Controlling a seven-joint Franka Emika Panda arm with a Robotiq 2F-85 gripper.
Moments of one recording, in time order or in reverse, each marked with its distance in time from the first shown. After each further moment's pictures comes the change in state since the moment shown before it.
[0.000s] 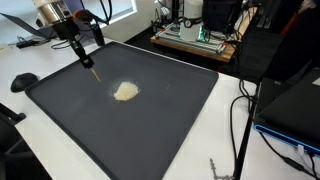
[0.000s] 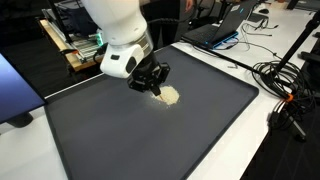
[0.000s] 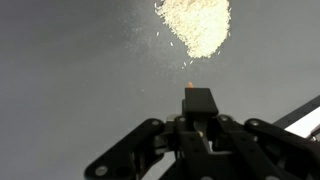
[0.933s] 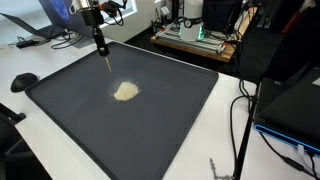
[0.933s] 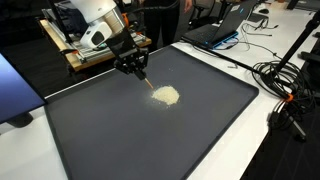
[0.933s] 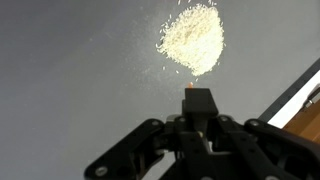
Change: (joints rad) arm -0.006 -0.344 -0.015 -0.569 0.239 0.355 -0.030
